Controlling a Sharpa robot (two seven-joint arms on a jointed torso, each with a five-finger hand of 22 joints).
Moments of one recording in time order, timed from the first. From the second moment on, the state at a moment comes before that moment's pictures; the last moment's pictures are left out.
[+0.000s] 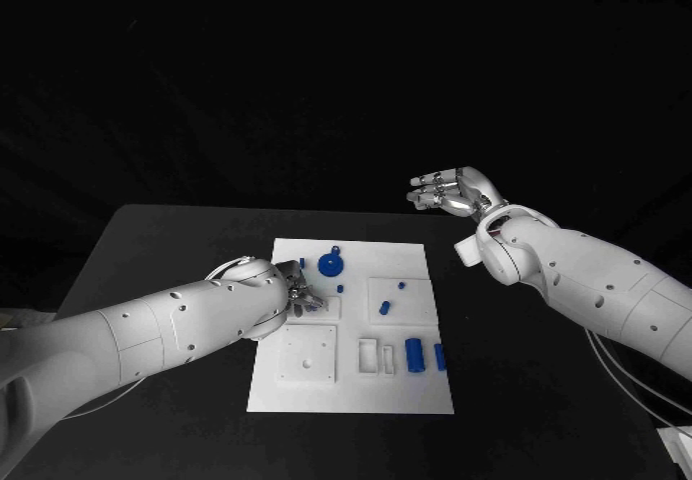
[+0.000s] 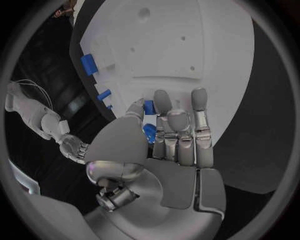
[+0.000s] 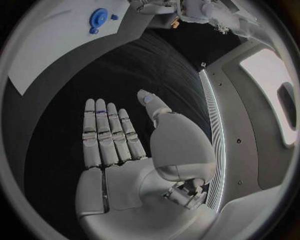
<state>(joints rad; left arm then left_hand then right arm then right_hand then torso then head) 1.25 -0.41 -0.22 1.10 -1.11 -0.13 -0.53 1.12 -0.04 0.01 0.06 0.43 1.15 -0.05 0.42 0.78 1.47 -0.08 0.57 0.45 1.38 -0.13 1.15 0.65 0.02 1.31 -0.14 0.31 1.31 1.02 -0.69 0.38 1.10 -0.84 -0.30 0.26 1.19 -0.07 0.20 -0.19 0.45 0.93 0.17 0.06 0.06 1.06 0.16 0.06 0.06 1.10 0.15 0.07 0.06 0.12 1.01 0.16 0.07 0.07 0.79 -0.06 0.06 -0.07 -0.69</state>
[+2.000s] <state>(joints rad) 1.28 -0.54 -0.13 1.19 -0.79 -0.02 -0.28 1.13 0.04 0.37 0.04 0.14 0.99 0.03 0.44 0.77 1.38 -0.05 0.59 0.46 1.28 -0.11 1.18 0.54 0.02 1.25 -0.13 0.30 1.31 0.98 -0.70 0.37 1.22 -1.01 -0.24 0.22 1.21 -0.06 0.25 -0.25 0.36 1.02 0.14 0.06 0.06 1.23 0.09 0.07 0.06 1.26 0.08 0.09 0.09 0.12 1.16 0.09 0.12 0.08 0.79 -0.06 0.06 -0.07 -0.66</state>
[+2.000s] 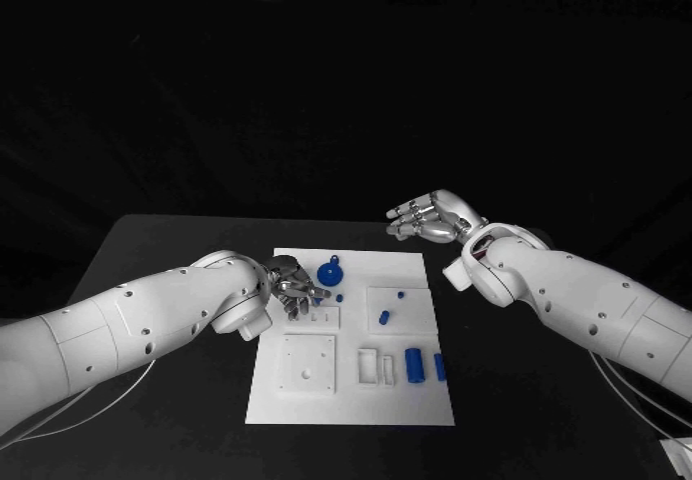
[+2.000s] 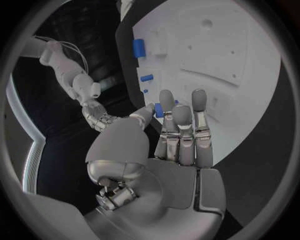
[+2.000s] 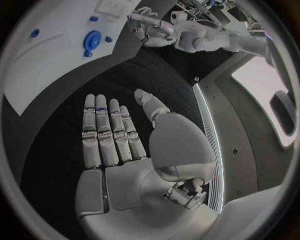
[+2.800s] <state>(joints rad) 1.28 -0.64 -0.13 1.25 -0.44 0.23 0.03 1.17 0.07 0.34 0.01 0.05 0.93 0.04 0.49 0.73 1.31 -0.05 0.64 0.44 1.23 -0.09 1.23 0.47 0.02 1.24 -0.11 0.27 1.31 0.95 -0.71 0.31 1.44 -1.42 -0.17 0.18 1.27 -0.04 0.09 -0.28 0.31 1.04 0.09 0.06 0.06 1.25 -0.02 0.82 0.86 1.30 -0.06 0.80 1.18 0.09 1.21 -0.08 0.79 0.66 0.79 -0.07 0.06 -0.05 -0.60</state>
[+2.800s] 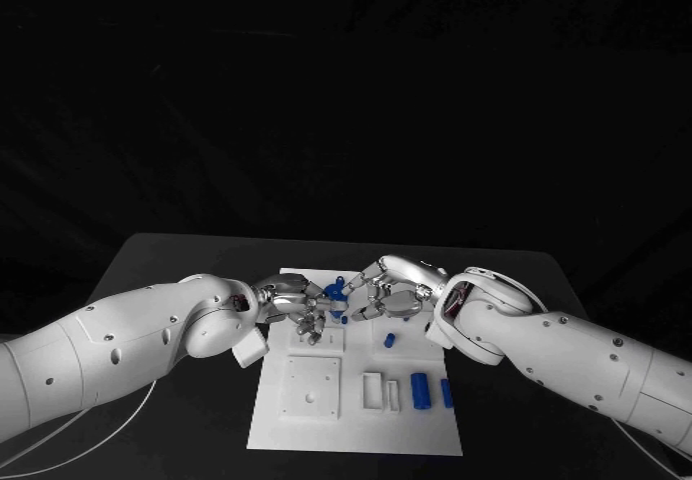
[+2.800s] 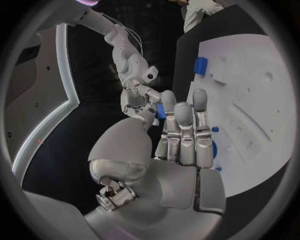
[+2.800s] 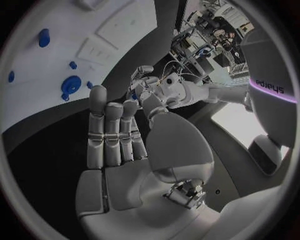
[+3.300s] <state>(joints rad) 1.28 -0.64 -0.13 1.26 -0.41 0.29 0.06 1.17 0.07 0.32 -0.01 0.05 0.92 0.05 0.49 0.73 1.31 -0.05 0.64 0.44 1.22 -0.09 1.23 0.46 0.02 1.23 -0.12 0.27 1.31 0.94 -0.71 0.30 1.48 -1.49 -0.18 0.18 1.25 -0.03 0.10 -0.28 0.30 1.05 0.09 0.06 0.06 1.28 -0.02 0.91 0.98 1.31 -0.06 0.93 1.20 0.10 1.21 -0.07 0.78 0.80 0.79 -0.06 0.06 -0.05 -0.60</state>
